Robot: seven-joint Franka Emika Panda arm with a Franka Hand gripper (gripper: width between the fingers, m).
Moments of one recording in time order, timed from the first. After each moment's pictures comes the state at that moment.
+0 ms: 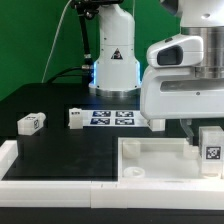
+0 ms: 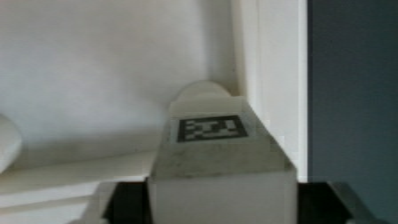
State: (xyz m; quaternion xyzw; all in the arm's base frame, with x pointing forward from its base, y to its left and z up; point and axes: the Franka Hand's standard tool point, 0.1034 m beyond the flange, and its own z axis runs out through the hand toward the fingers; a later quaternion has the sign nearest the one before) arm 0.638 0.118 0.077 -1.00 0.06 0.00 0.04
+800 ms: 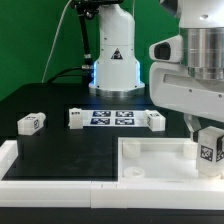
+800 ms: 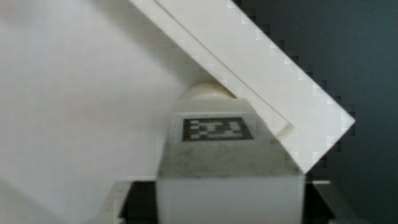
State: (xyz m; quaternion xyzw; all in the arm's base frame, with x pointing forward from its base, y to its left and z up) arm 0.638 0.116 0.076 -0.89 0.46 0.02 0.04
